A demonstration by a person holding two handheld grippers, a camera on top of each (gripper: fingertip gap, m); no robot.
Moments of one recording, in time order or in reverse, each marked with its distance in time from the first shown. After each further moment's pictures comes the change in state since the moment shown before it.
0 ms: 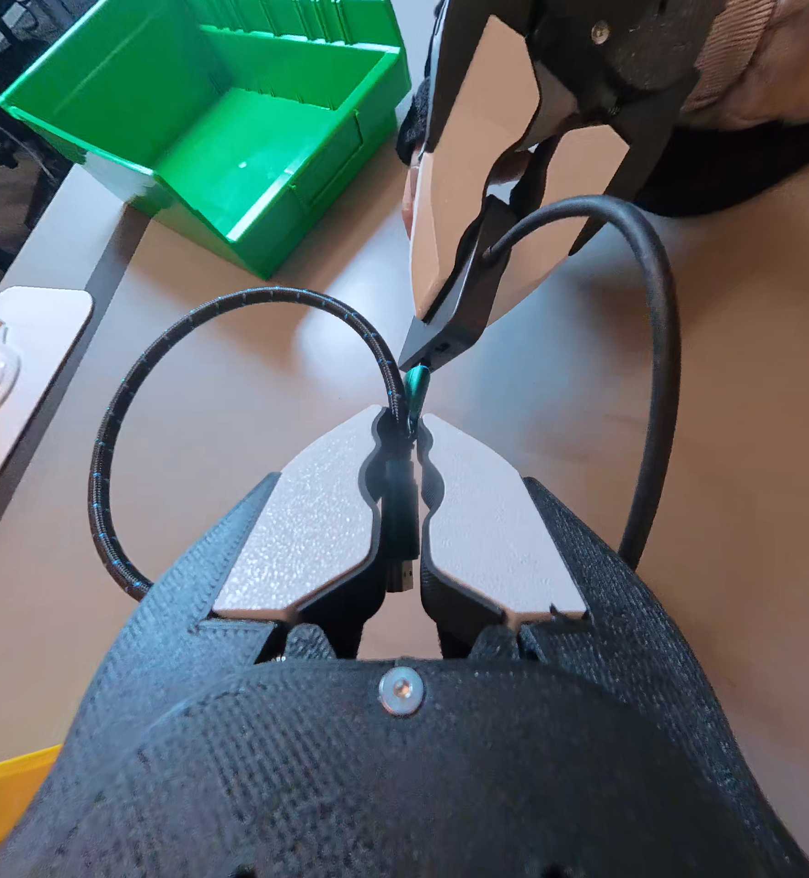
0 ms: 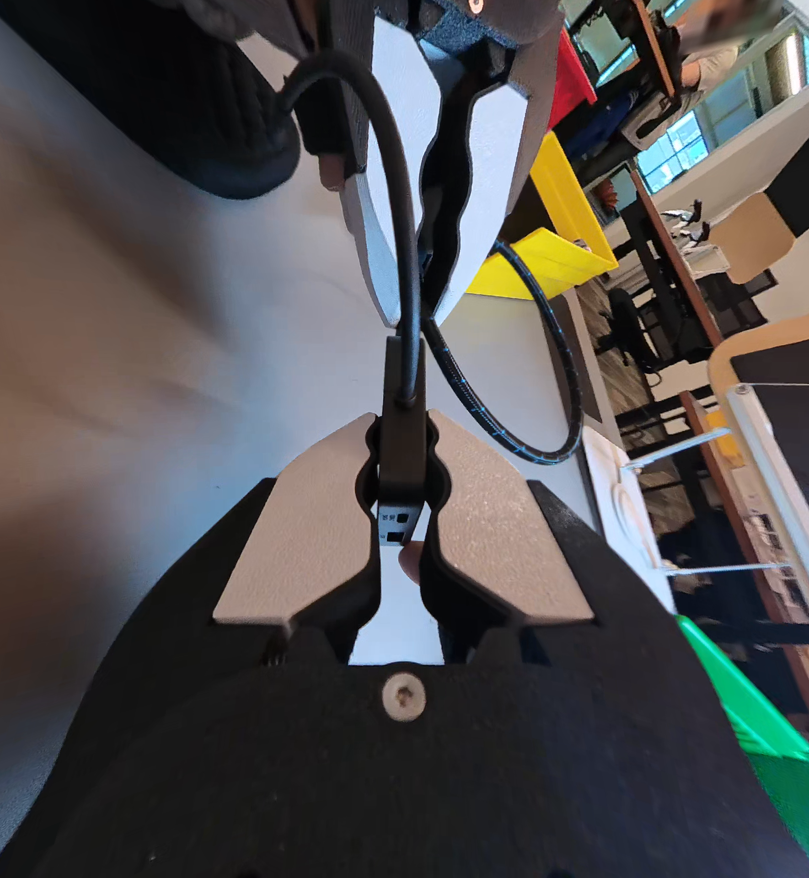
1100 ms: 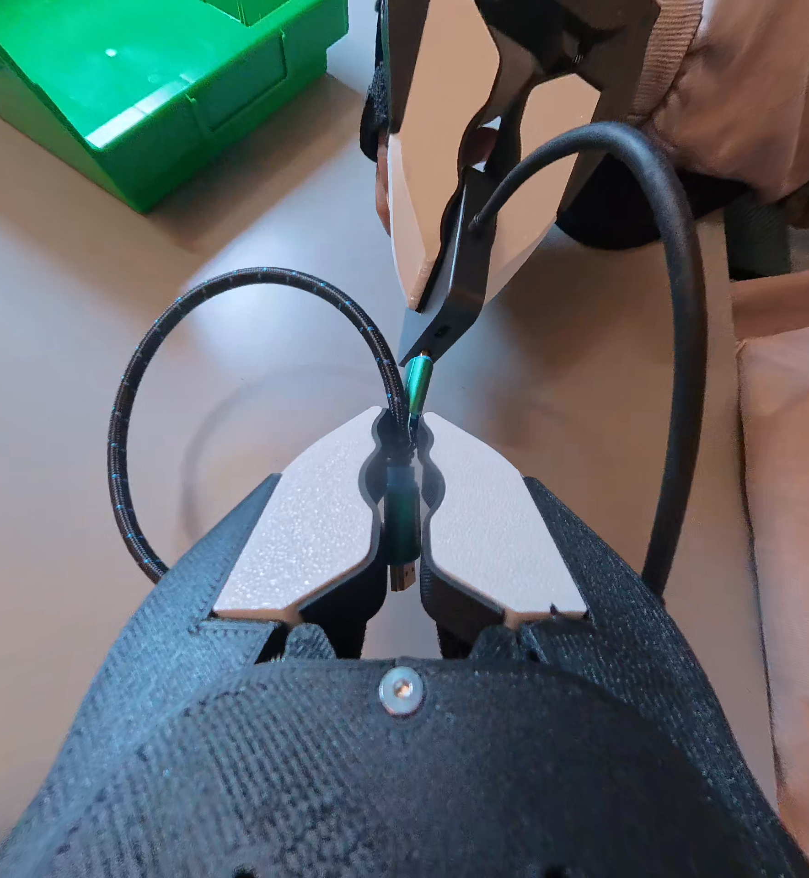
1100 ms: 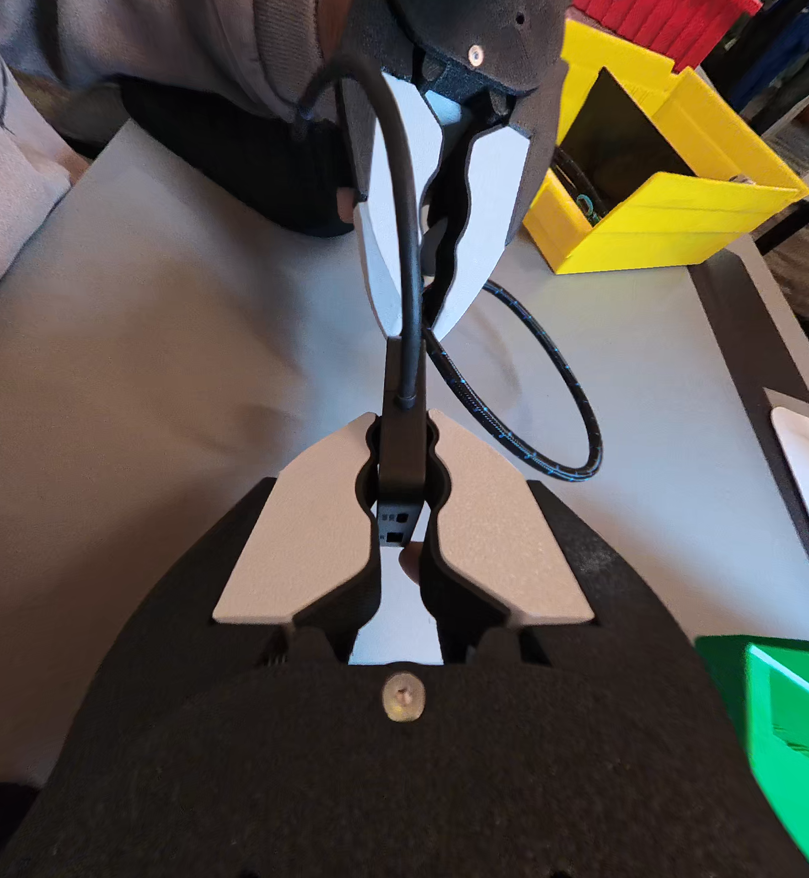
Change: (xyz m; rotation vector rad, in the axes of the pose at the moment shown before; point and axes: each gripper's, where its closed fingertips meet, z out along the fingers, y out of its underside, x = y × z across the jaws) left arm 0.026 0.008 0.018 -0.036 0.215 -0.225; right arm -0.021 0.005 -0.011 0.058 -0.295 0.272
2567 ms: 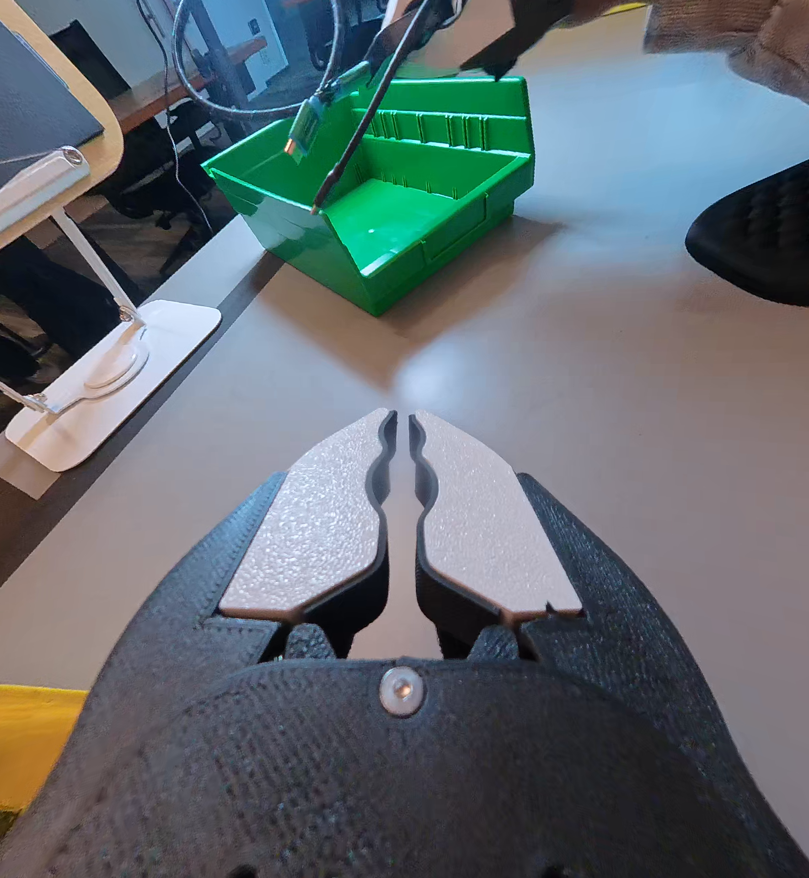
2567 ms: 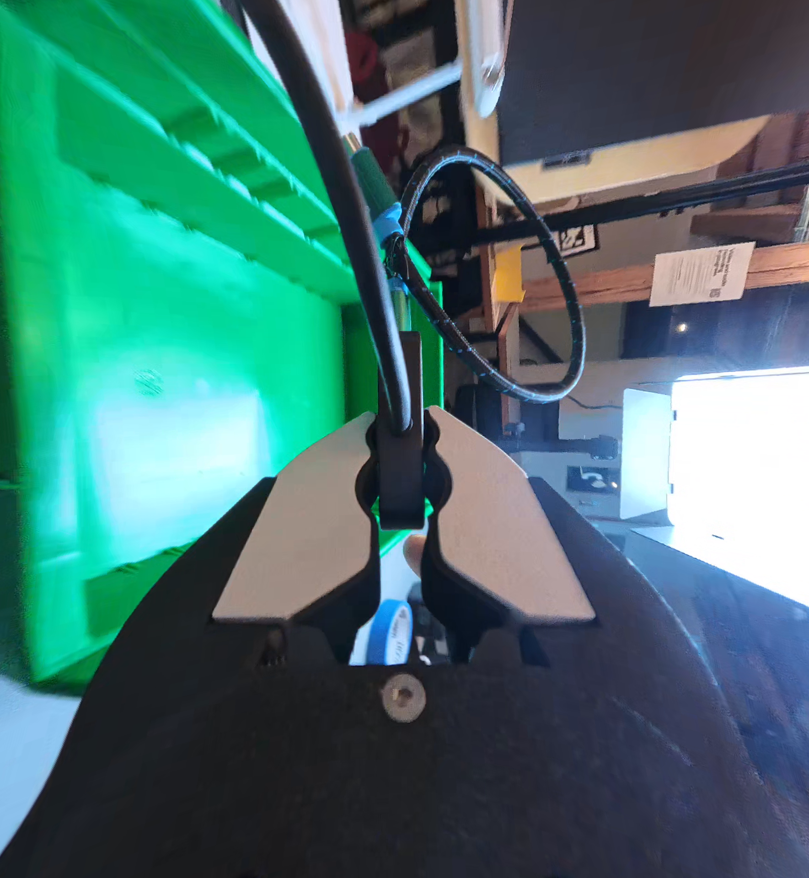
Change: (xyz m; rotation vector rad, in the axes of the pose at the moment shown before) left arm -0.067 -0.020 -0.045 0.266 -0.370 0.141; right arm 0.202 0.103 -0.201 -0.850 0.914 -0.323
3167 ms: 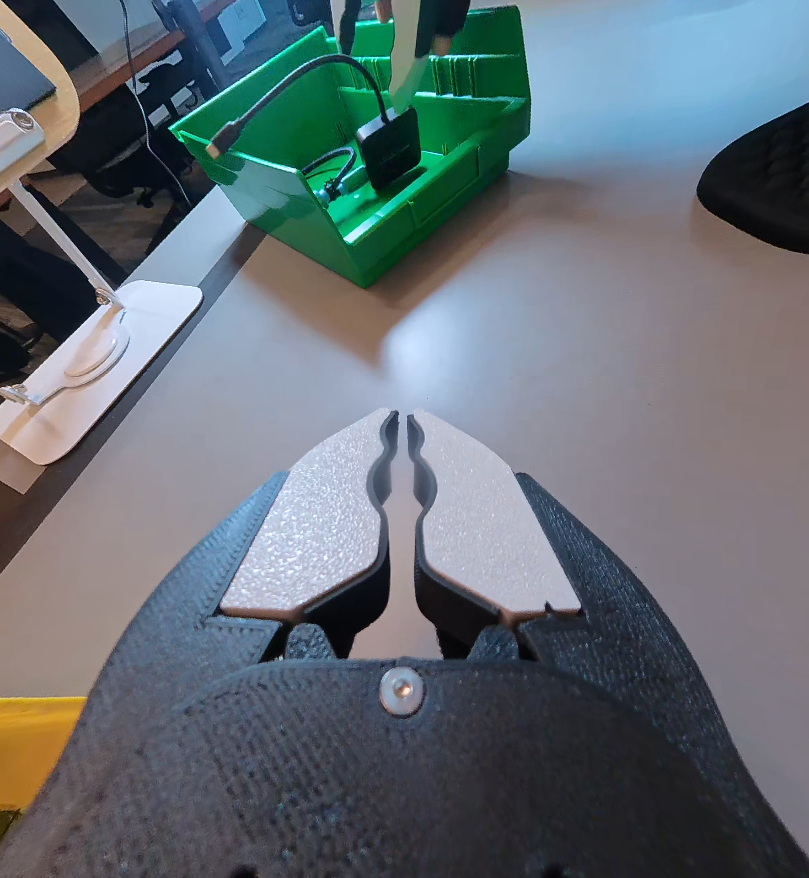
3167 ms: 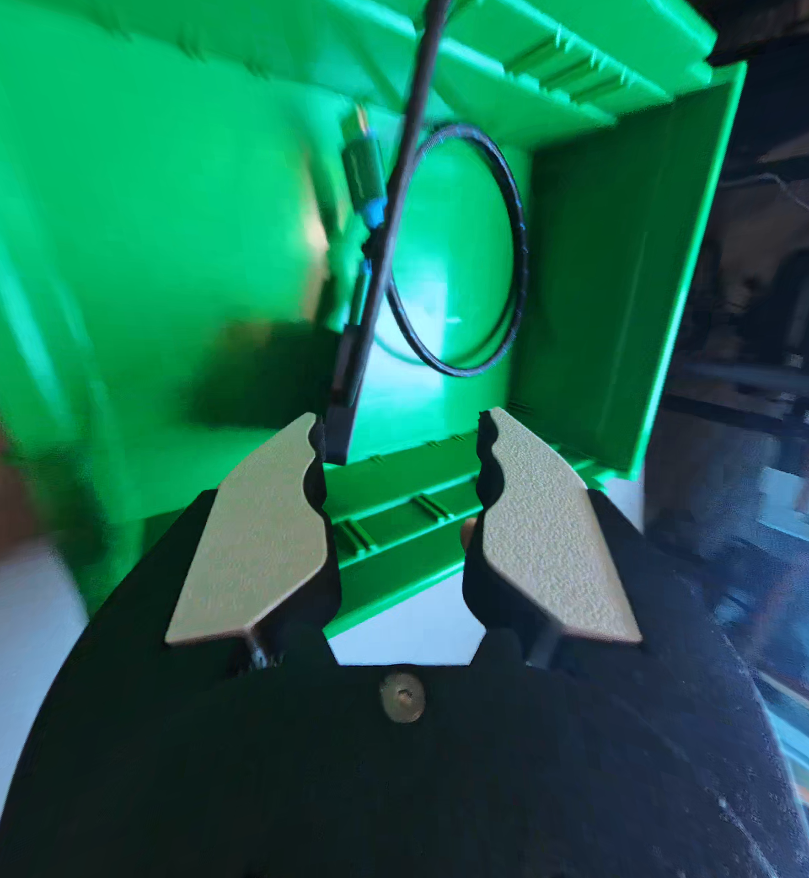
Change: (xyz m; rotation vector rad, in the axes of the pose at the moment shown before) left arm 0.005 0.015 0.007 -0.060 0.016 0.034; right arm -0.043 0.044 0.043 -0.305 -0.593 0.203
